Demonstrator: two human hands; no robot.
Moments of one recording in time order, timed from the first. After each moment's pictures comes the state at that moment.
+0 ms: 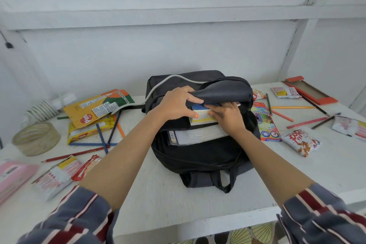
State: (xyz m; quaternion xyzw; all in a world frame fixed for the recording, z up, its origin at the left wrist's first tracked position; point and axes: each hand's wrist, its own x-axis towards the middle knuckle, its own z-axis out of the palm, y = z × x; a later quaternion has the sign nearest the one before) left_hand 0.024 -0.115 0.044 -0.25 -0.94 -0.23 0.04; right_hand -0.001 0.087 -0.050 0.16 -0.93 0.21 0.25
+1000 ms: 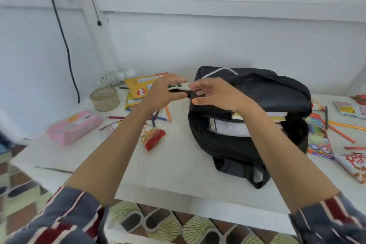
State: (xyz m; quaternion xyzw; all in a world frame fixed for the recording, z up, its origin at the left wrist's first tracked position) left_hand 0.095 -0.237 0.037 -0.07 -0.89 -0.42 0.18; right_hand 0.072 -0.044 0.071 0.34 -0.83 0.42 -0.12
